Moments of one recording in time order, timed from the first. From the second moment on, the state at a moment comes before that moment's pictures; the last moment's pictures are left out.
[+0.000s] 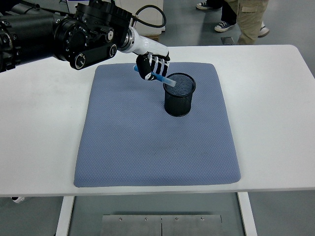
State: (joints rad) left arm -1.85 0.00 0.87 -0.78 0.51 -0.24 -0.22; right arm 0.03 0.00 0.23 0.21 -0.08 0.05 0.17
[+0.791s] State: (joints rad) left arm -1.82 0.00 0.67 -0.78 0.46 -0.25 -0.22; right arm 0.03 0.00 0.23 0.21 -0.08 0.05 0.17
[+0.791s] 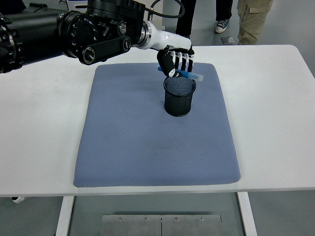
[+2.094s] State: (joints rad) left arm -1.71 0.00 0.63 -0.78 0.03 -0.19 -0.23; right arm 0.03 0.00 0.23 0.21 -0.08 0.05 0.17
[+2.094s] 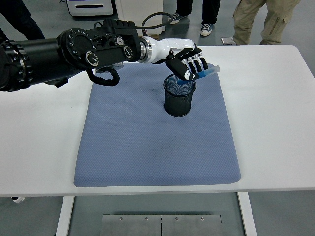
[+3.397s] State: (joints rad) left arm -1.23 0.33 -0.04 -0.73 -0.01 -0.05 -0.23; right arm 0.03 0.00 0.23 0.21 -0.08 0.05 0.17
